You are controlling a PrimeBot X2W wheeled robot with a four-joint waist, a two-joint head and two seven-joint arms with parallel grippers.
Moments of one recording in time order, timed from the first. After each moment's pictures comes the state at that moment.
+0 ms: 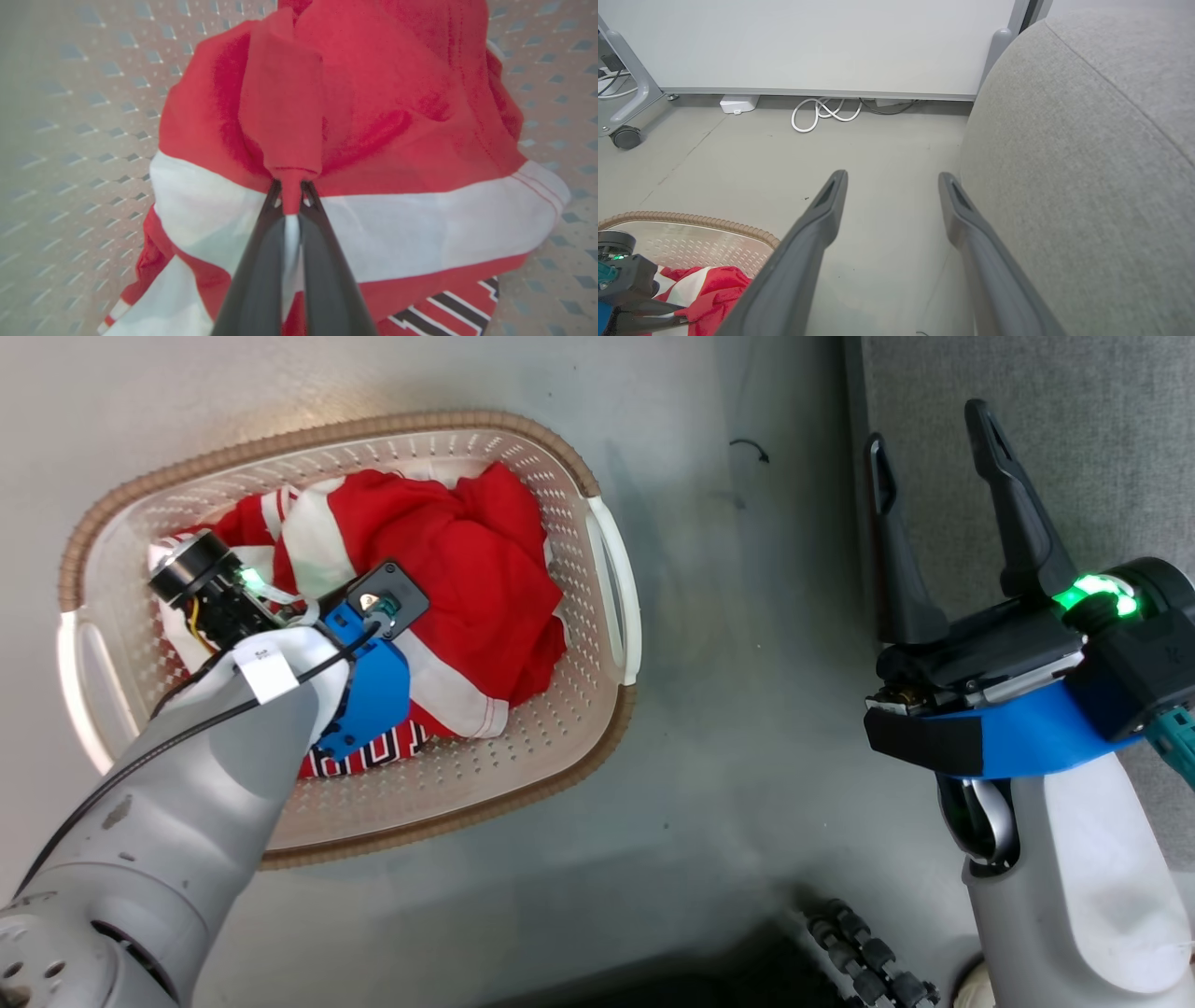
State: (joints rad) left arm -1.08 0.22 -1.25 1.27 -0.39 -0.13 -0.11; right arm -0.48 -0.05 0.10 0.01 0.07 0.13 -0.26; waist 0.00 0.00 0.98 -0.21
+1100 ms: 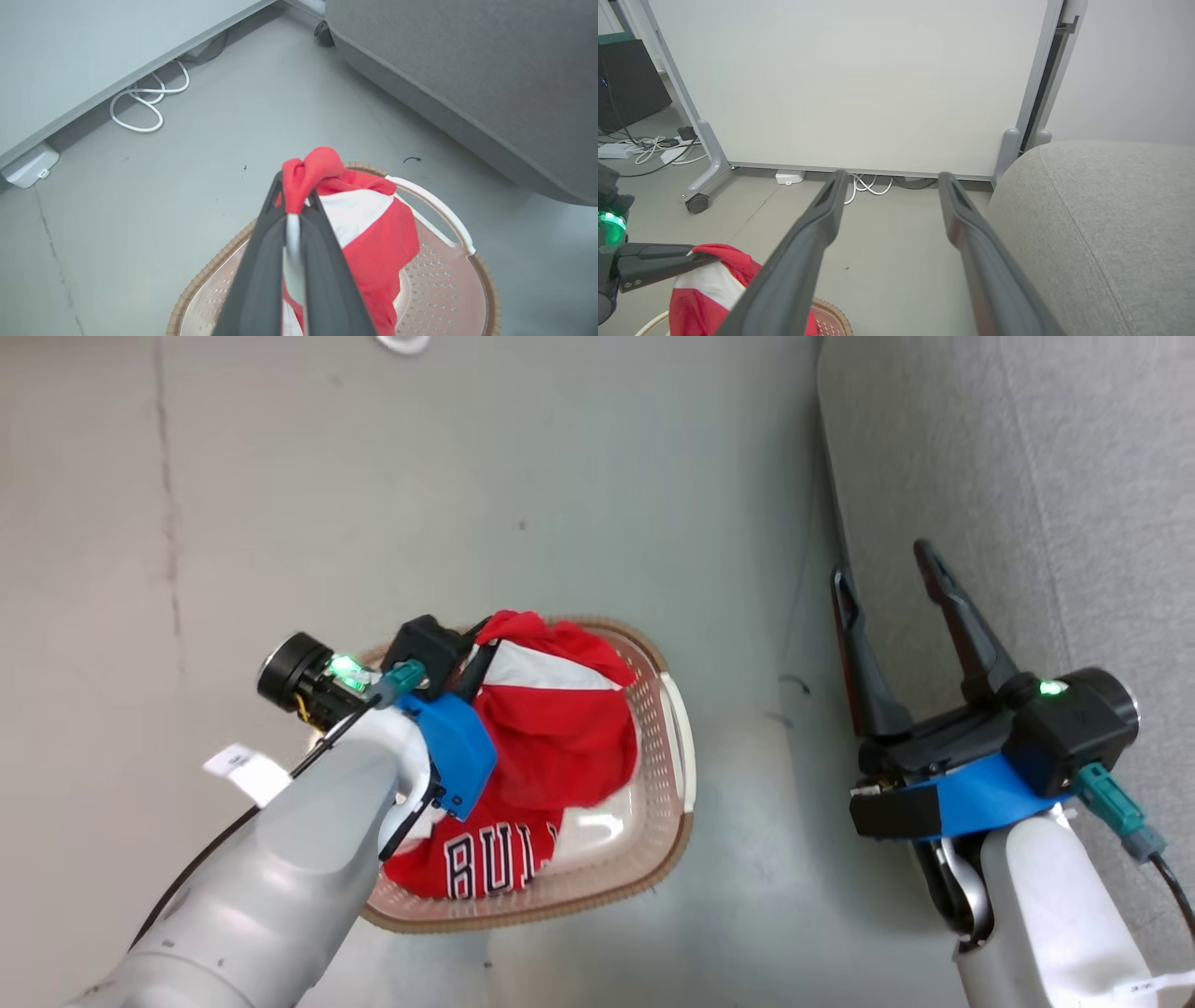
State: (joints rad) left arm -0.88 0.20 -1.06 1.02 -0.61 -0.12 -0.26; right arm -0.36 -0.06 0.11 0.12 0.06 0.13 -0.26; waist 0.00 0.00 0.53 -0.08
